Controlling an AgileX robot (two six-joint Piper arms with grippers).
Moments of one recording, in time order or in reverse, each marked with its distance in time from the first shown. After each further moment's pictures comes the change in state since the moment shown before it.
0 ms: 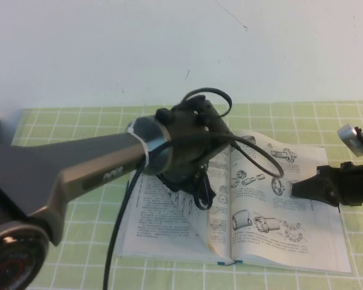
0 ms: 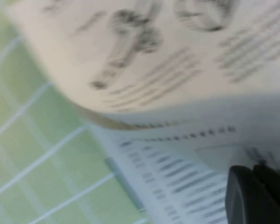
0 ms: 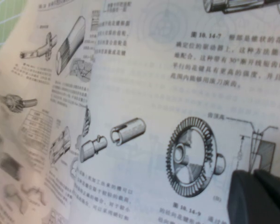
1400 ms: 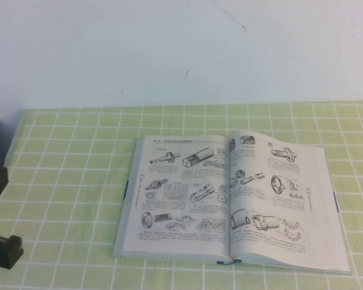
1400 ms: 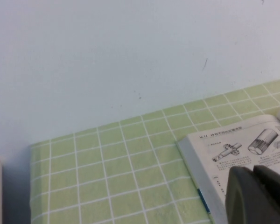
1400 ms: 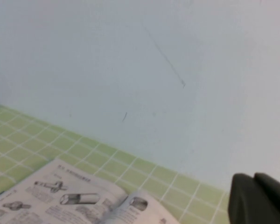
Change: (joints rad) right arm -0.001 -1.274 0.421 0.119 -0.369 -0.476; left arm 0.130 -1.482 1.046 0.413 -0.526 -0.587
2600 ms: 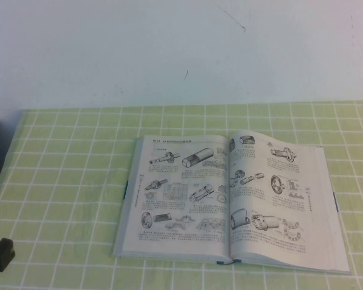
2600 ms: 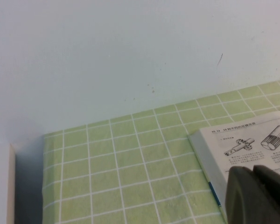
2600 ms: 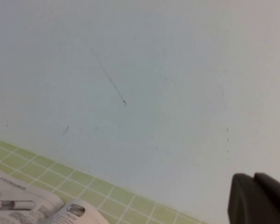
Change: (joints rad) right arm 0.000 -0.254 0.128 0.092 -0.157 -0.178; left arm 0.000 -0.042 0.015 0.008 0.047 -0.011
